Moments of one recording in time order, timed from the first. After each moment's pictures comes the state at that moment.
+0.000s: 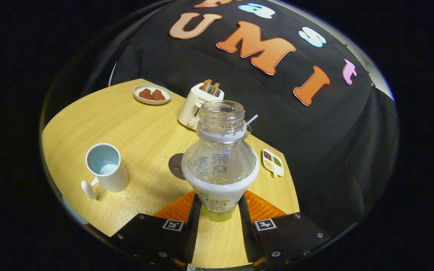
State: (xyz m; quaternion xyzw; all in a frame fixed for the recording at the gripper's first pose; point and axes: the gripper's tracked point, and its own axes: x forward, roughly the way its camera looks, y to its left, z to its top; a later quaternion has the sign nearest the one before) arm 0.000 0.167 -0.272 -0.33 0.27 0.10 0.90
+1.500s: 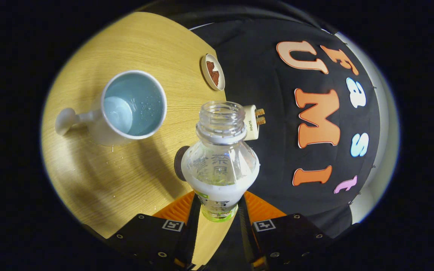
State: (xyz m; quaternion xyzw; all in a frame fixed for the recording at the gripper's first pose) arm 0.007 0.232 -0.297 -0.69 0.13 0.14 0.70
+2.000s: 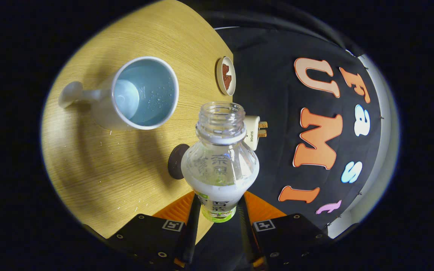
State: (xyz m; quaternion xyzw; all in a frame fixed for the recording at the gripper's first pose) arm 0.009 0.245 -0.289 -0.75 0.09 0.16 0.63
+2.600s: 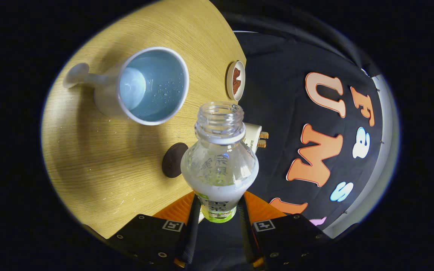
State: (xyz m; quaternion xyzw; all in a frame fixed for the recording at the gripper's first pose) arm 0.021 0.252 -0.286 -0.80 0.07 0.17 0.58
